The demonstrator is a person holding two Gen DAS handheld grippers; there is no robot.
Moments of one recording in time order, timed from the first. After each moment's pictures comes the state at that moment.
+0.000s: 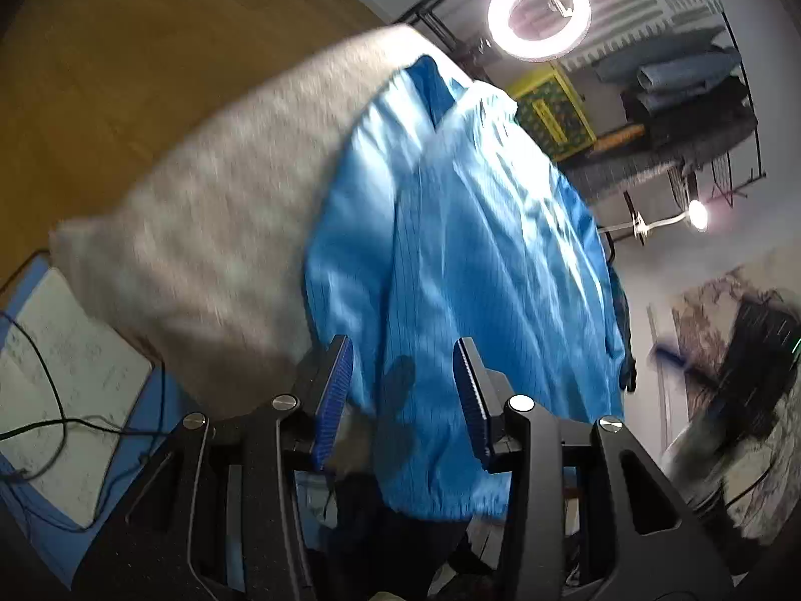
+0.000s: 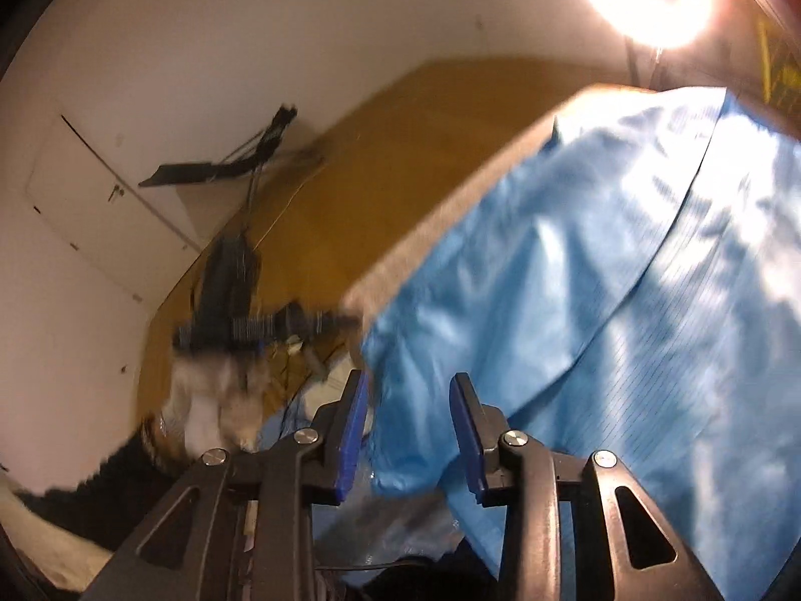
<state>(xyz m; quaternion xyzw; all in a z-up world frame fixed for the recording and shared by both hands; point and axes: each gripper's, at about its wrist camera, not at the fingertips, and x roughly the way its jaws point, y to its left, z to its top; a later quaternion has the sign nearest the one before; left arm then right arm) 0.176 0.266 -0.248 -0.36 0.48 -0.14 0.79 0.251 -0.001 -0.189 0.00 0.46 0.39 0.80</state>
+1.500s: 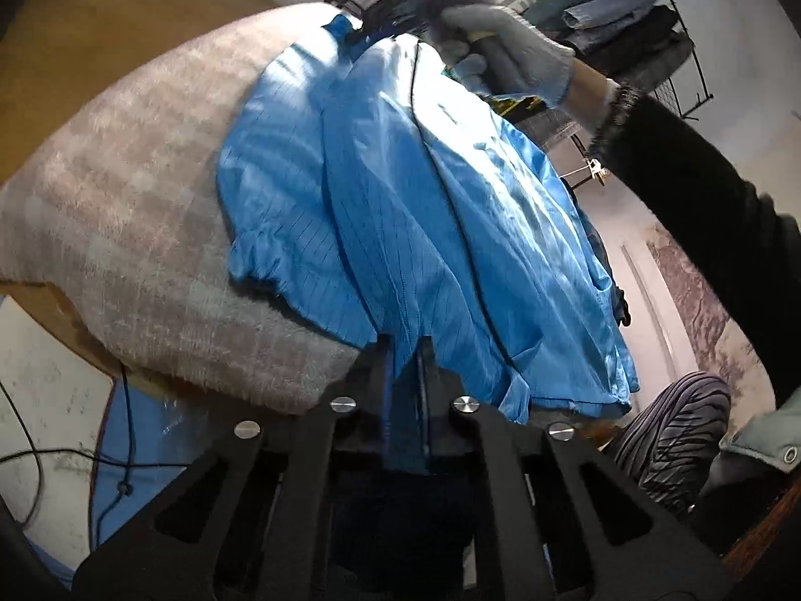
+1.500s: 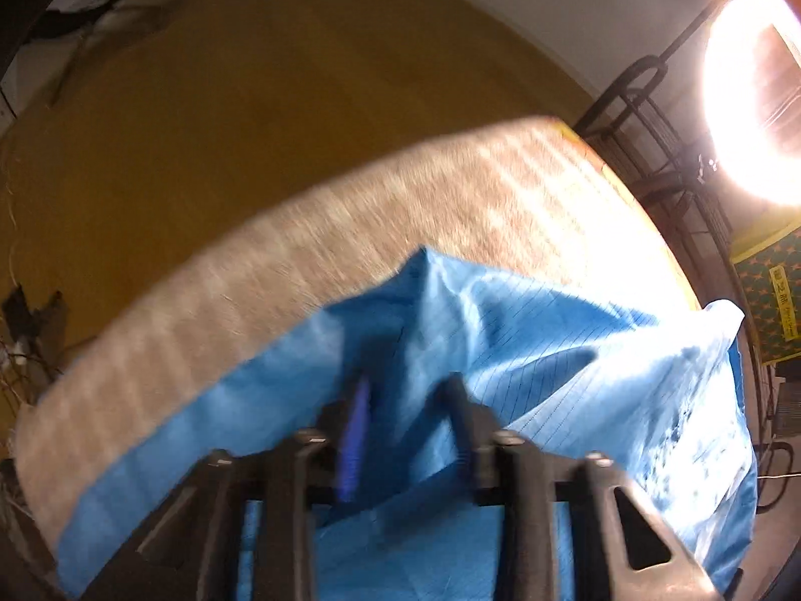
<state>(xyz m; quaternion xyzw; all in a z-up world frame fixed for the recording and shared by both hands) 0.148 0.220 -0.272 -0.29 0.43 -0.23 0.82 0.604 0.164 -0.271 -0.31 0.52 0.19 0.77</state>
